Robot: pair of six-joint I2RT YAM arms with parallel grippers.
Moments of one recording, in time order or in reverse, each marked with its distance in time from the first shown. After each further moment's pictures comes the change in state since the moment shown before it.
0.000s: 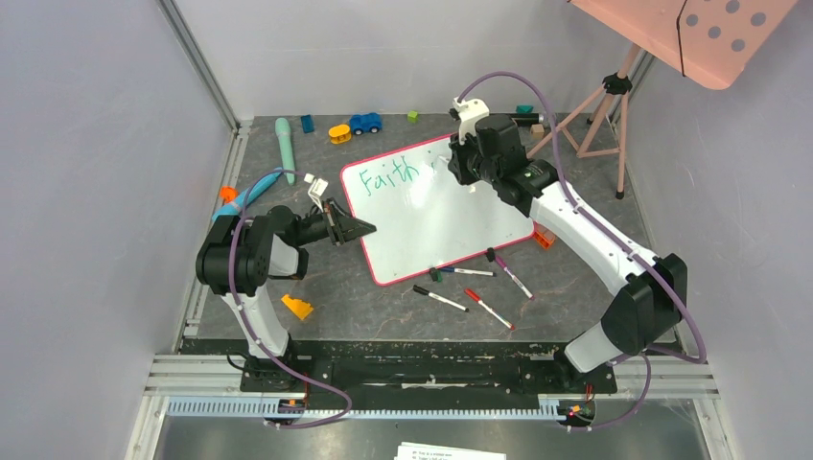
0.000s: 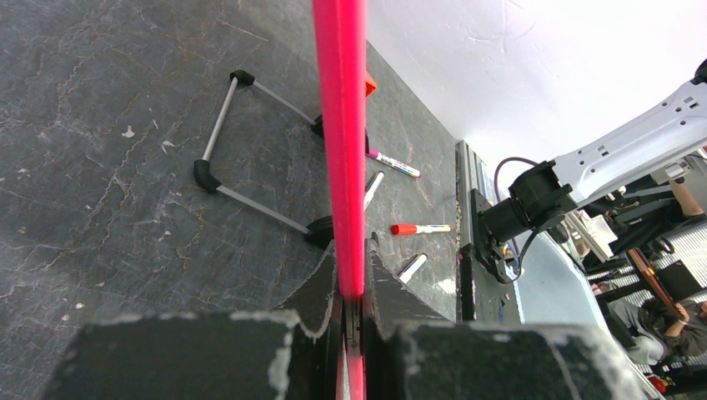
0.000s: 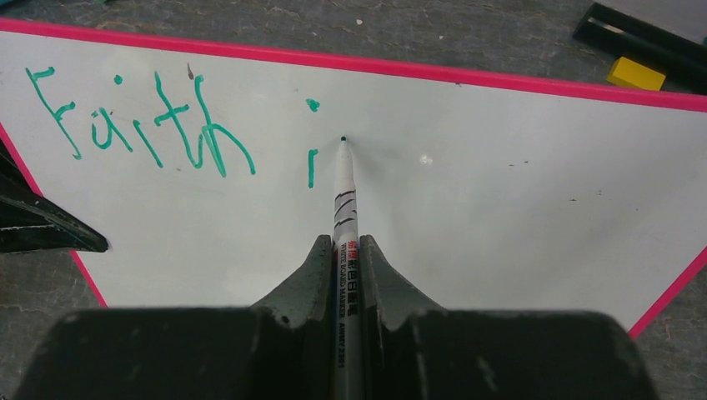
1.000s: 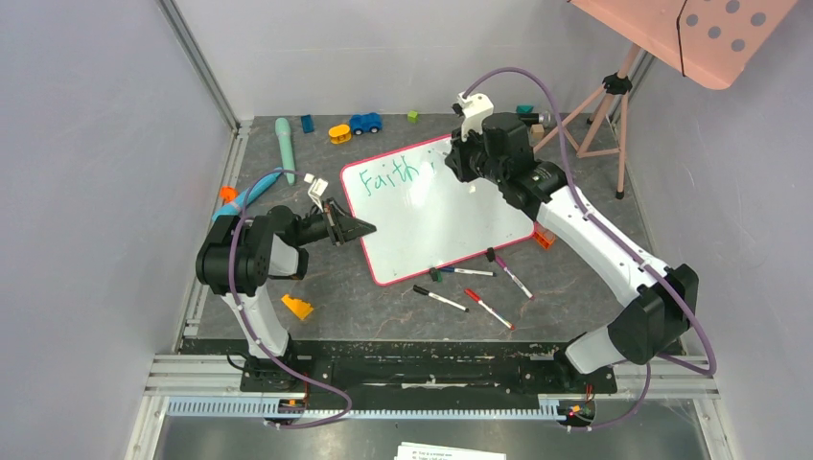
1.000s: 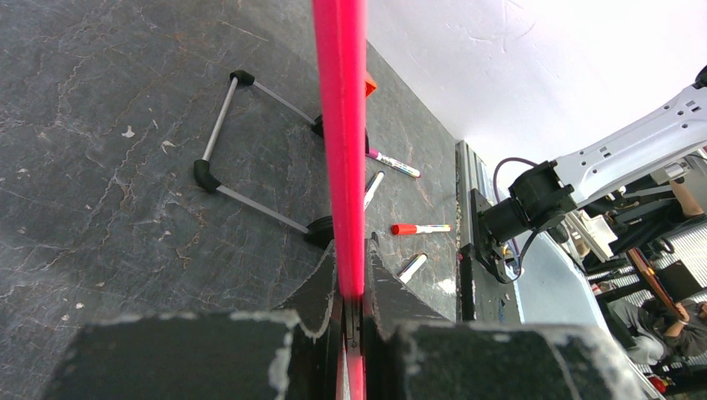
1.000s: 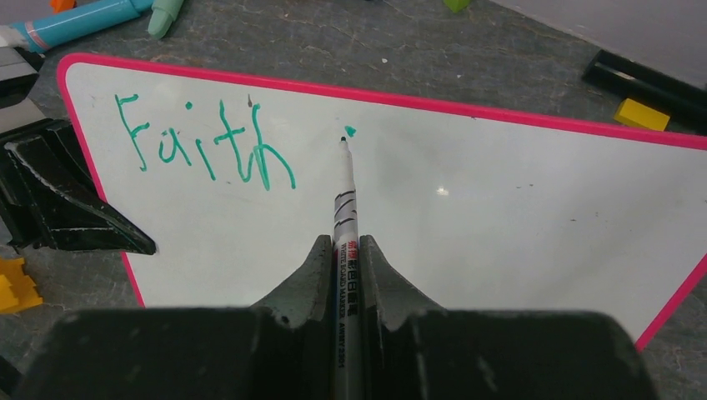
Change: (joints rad) left arm 0.000 0.000 0.000 0.000 0.000 0.000; right arm 0.011 -0.050 0.000 0.035 -0.052 0.007
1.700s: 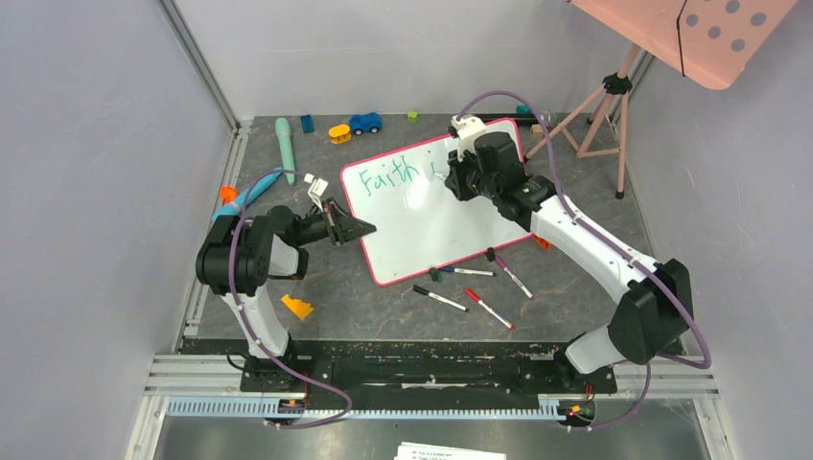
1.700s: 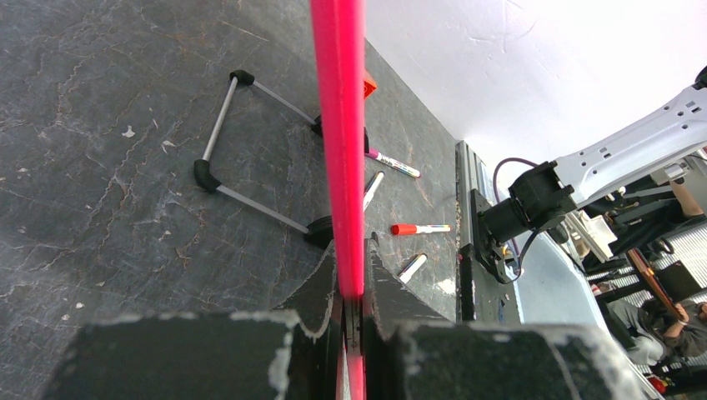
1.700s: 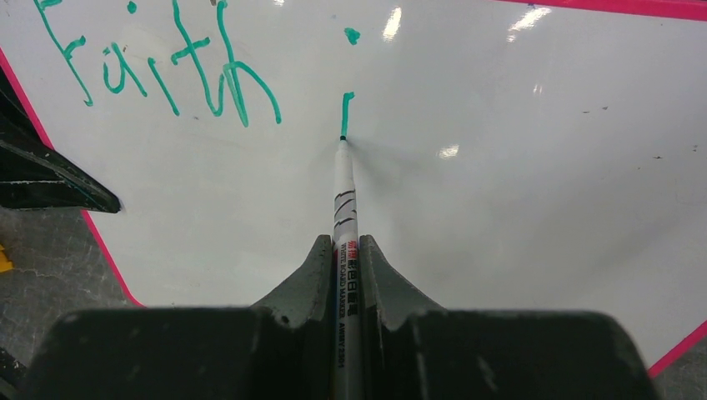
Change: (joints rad) left arm 0.000 0.000 0.000 0.000 0.000 0.000; right arm 0.007 0.001 -0.147 0.038 0.008 0.014
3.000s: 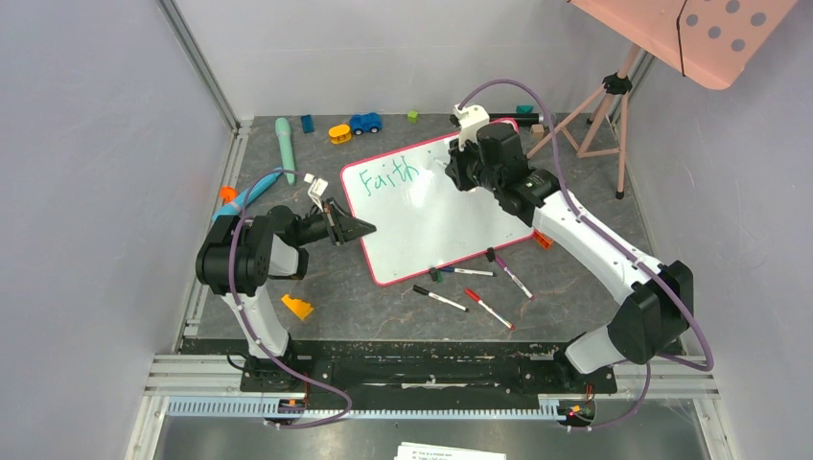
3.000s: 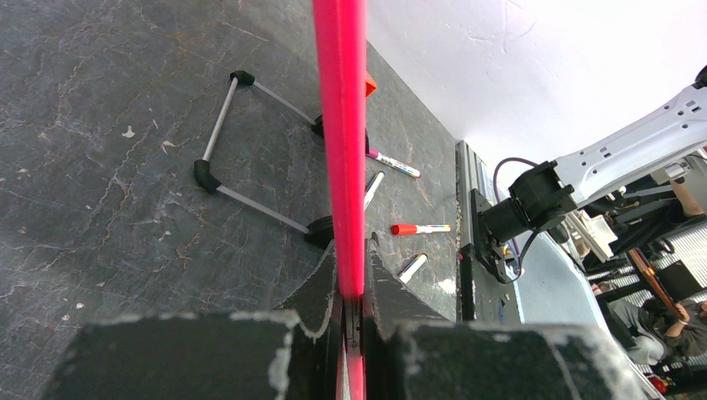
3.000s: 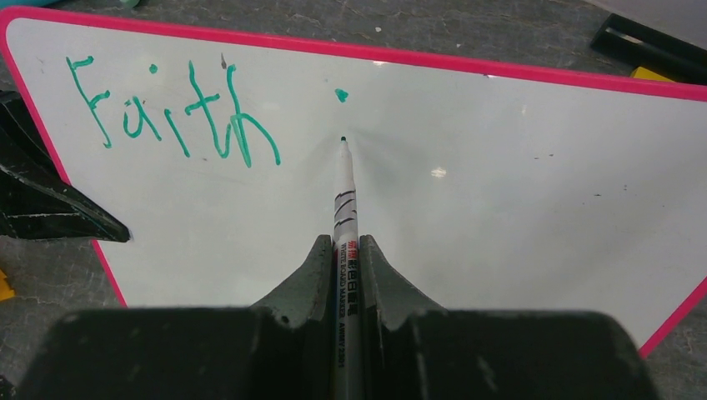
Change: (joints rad) left arm 0.000 0.000 0.000 0.000 0.000 0.000; right arm 0.002 0.001 0.072 -0.008 0.027 -0.013
